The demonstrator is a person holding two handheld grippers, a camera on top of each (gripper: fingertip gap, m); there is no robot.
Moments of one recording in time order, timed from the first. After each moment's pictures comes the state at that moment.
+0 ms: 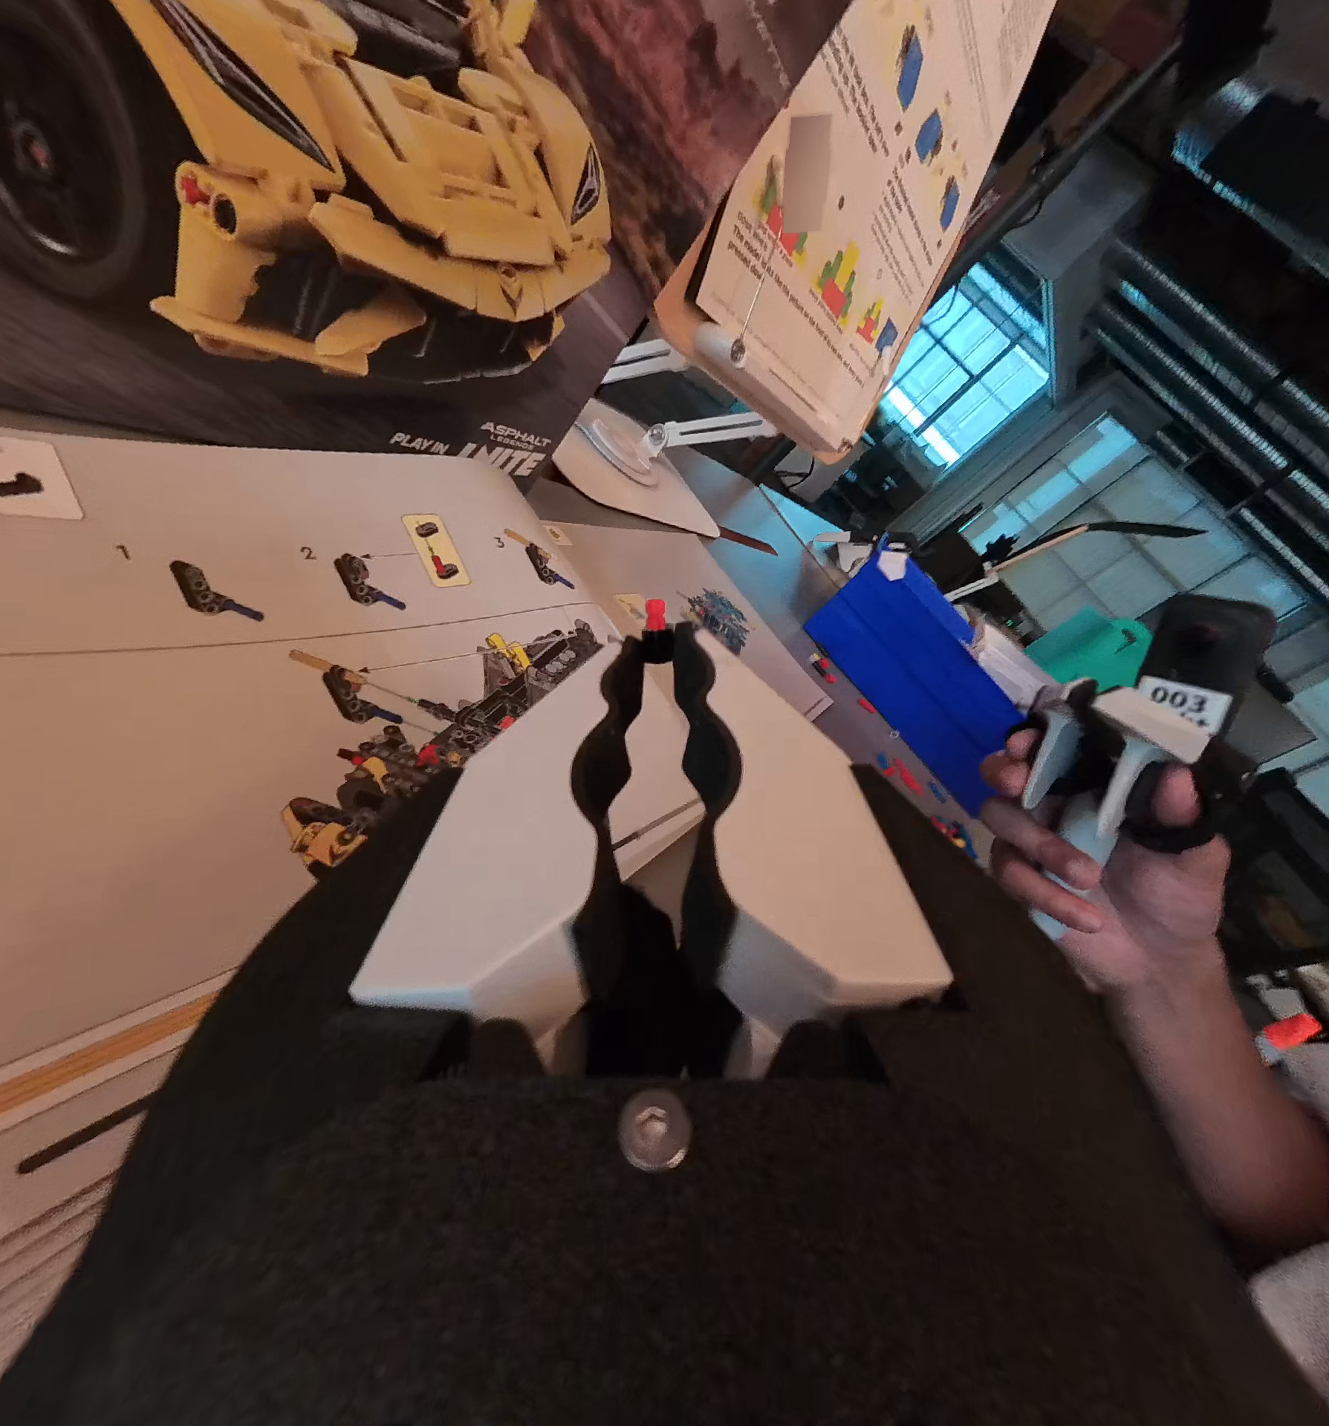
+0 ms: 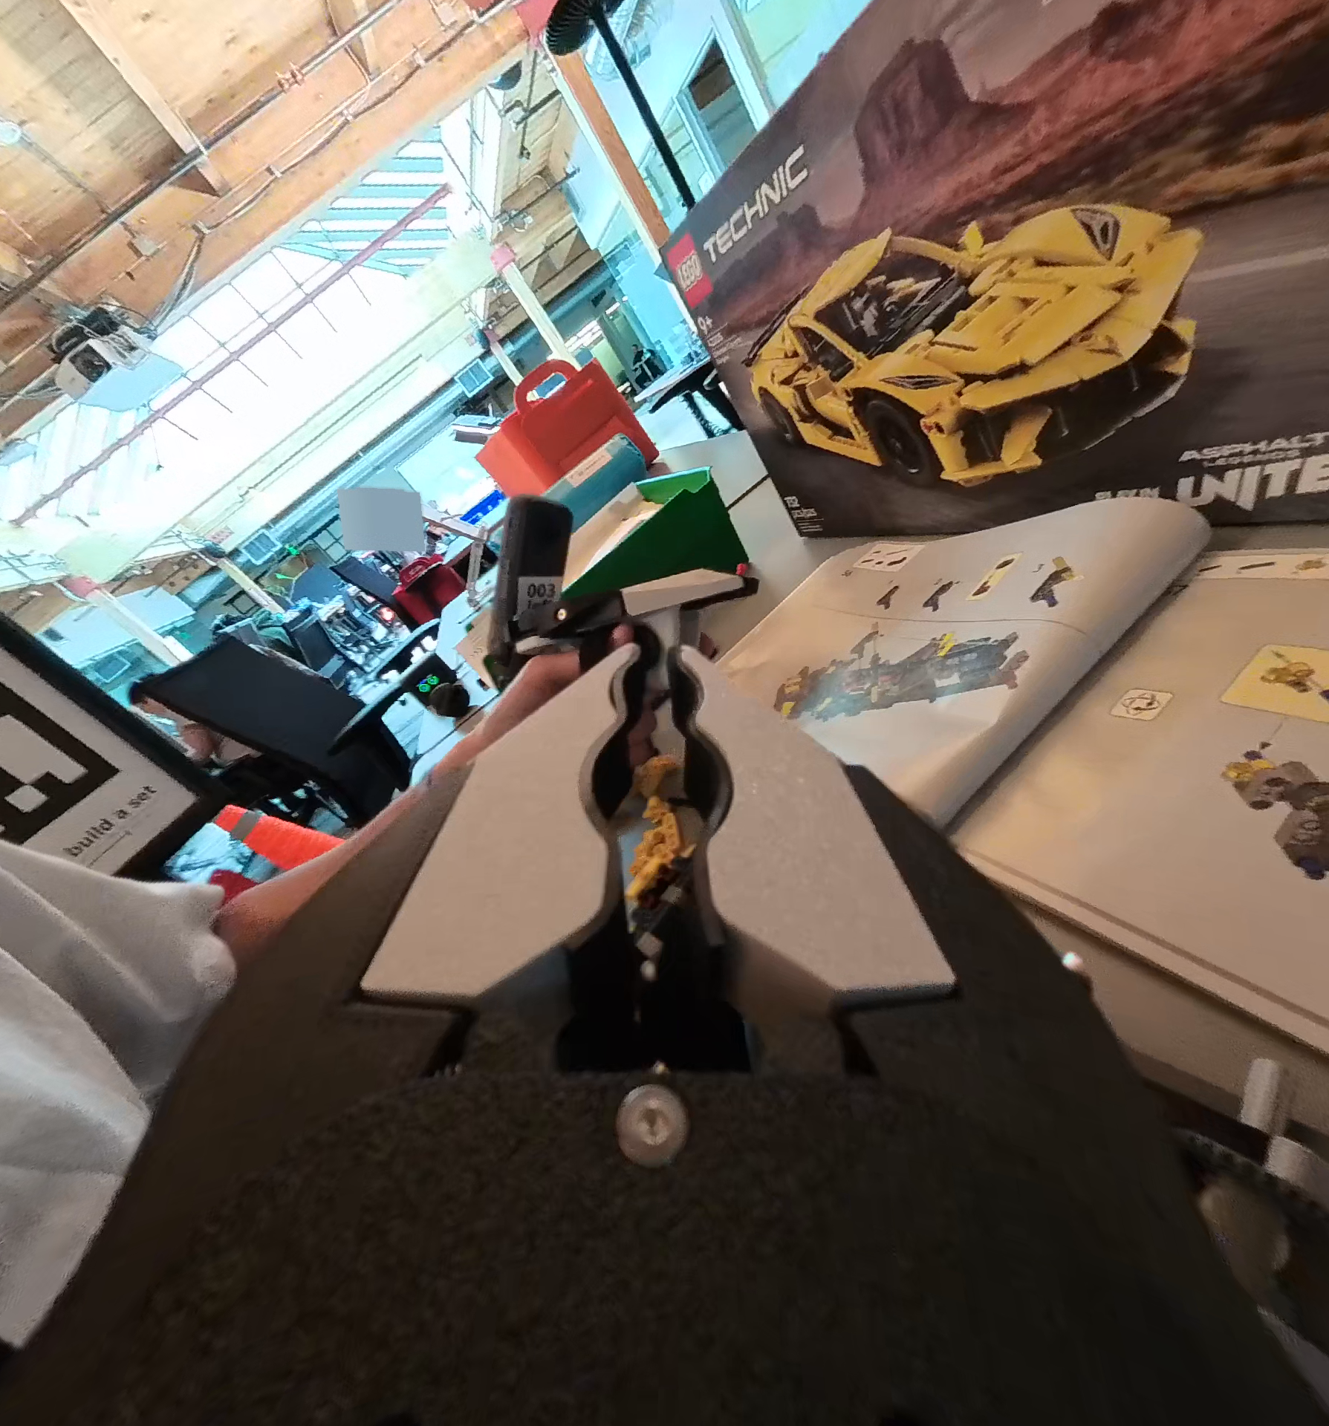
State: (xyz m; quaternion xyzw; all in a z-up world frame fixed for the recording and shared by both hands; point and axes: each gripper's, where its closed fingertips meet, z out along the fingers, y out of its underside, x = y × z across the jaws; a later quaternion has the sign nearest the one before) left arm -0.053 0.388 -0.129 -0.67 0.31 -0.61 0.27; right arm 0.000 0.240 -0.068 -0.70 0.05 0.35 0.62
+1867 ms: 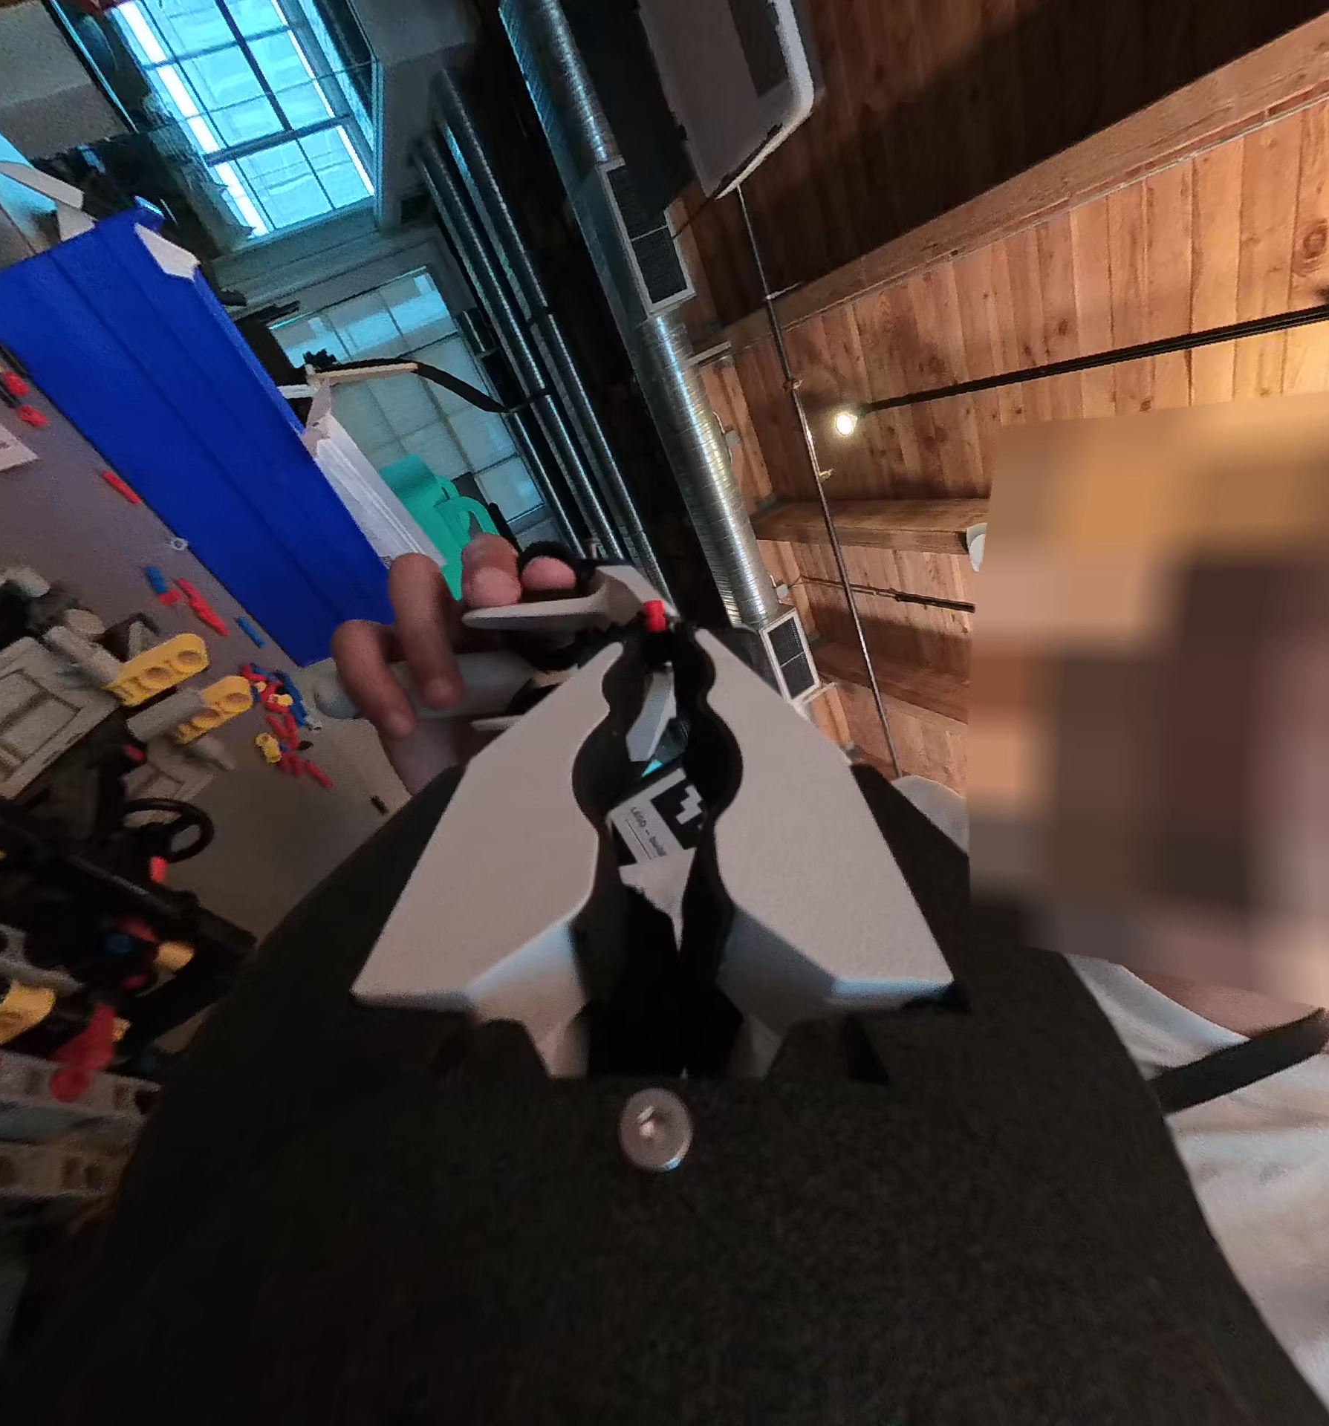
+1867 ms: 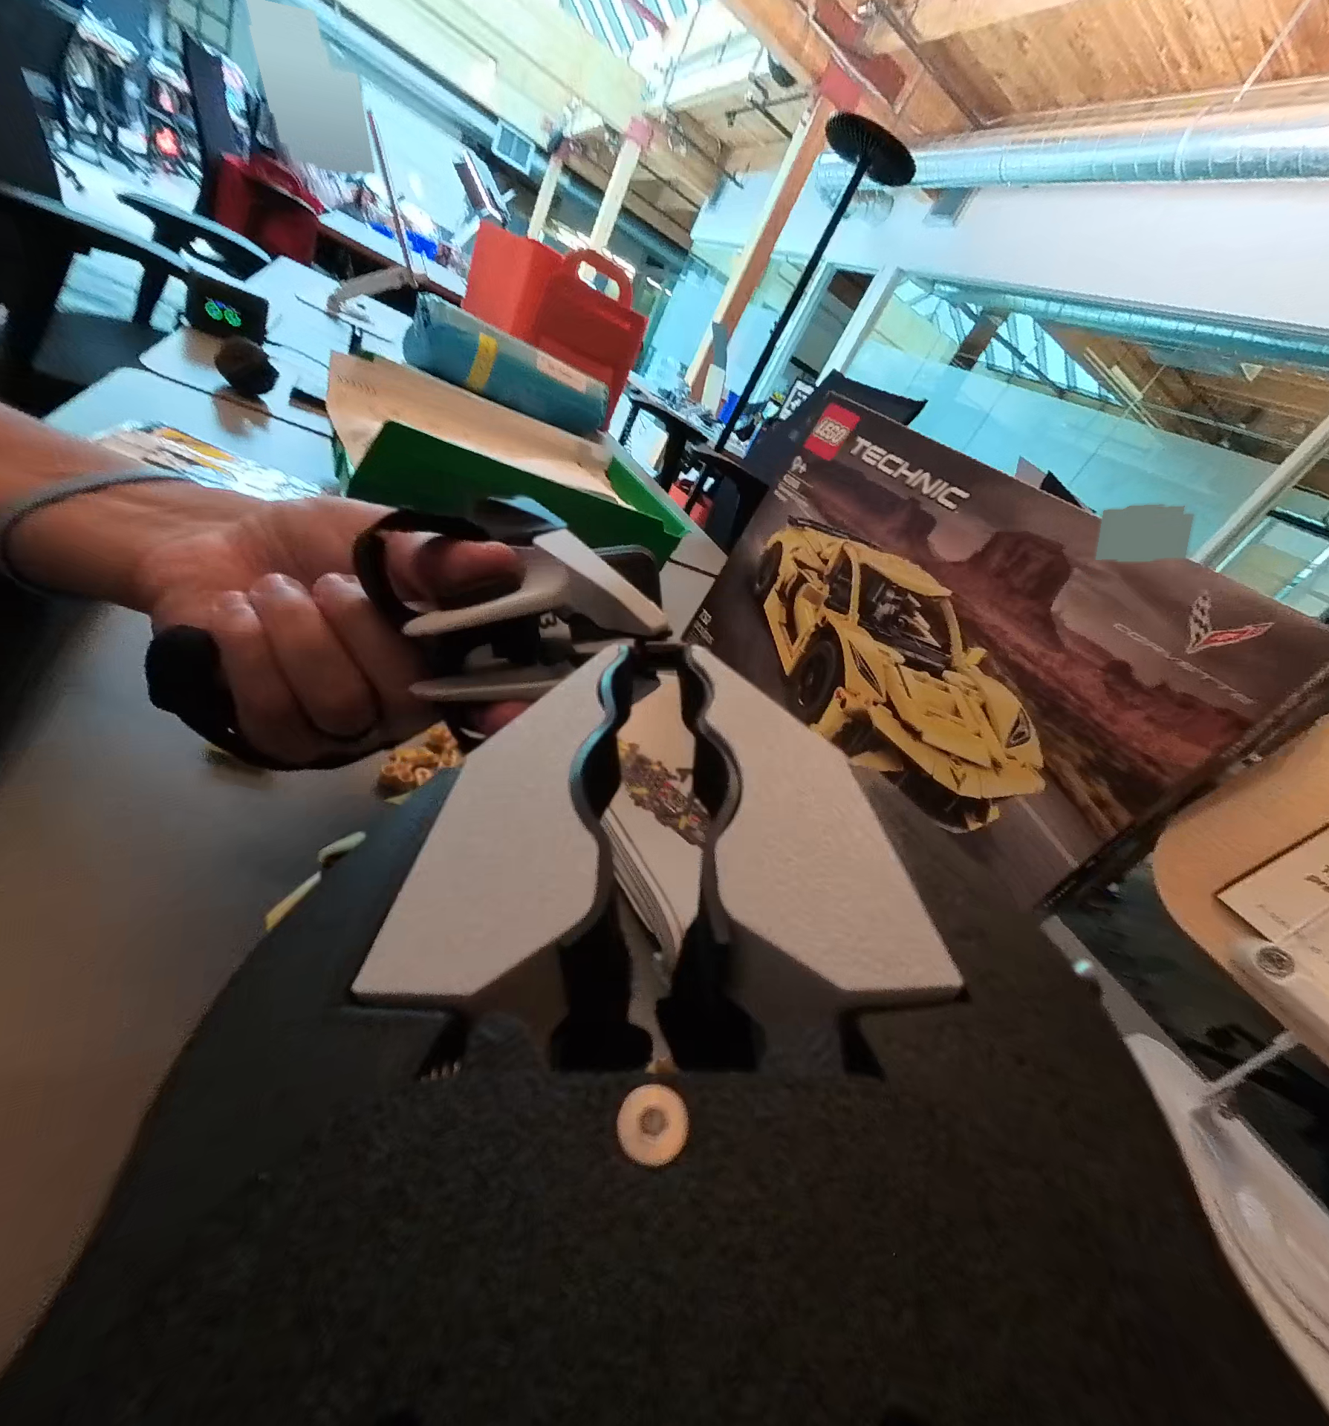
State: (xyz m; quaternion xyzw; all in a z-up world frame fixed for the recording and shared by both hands) left arm -0.045 0.213 -0.056 -0.45 0.26 -0.85 -0.14; right arm -0.049 0.226 -0.058 -0.62 -0.31 0.00 0.72
